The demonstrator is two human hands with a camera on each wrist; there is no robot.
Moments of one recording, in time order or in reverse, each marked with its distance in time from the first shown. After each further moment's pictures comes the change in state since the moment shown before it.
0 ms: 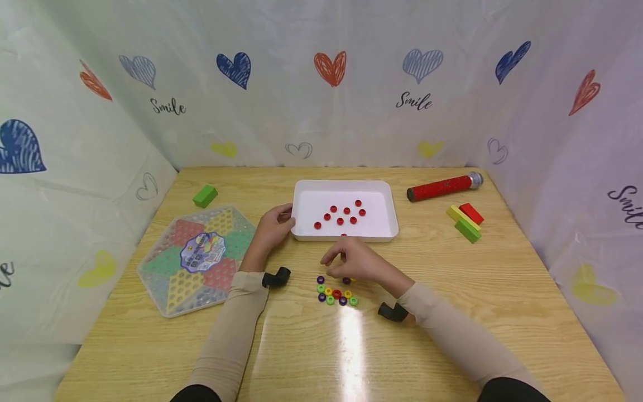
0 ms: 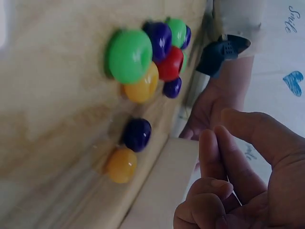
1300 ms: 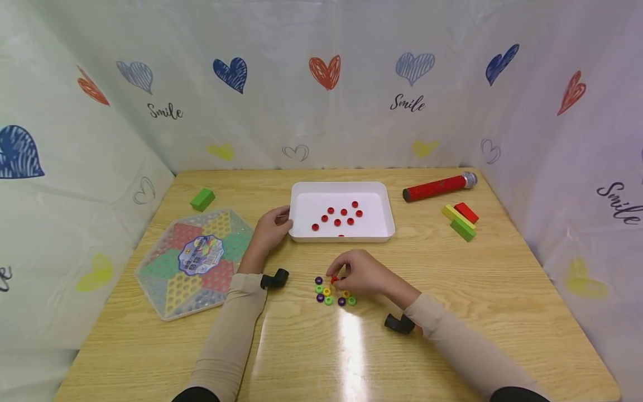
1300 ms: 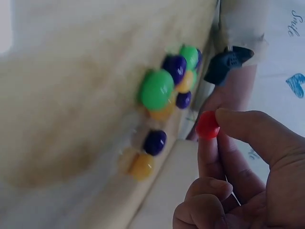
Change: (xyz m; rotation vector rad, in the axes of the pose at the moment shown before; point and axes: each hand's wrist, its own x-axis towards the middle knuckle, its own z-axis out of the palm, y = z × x) left_hand 0.001 -0.003 0.002 -0.009 0.000 -0.015; right_hand -0.027 0.001 0.009 -0.028 -0.011 0.060
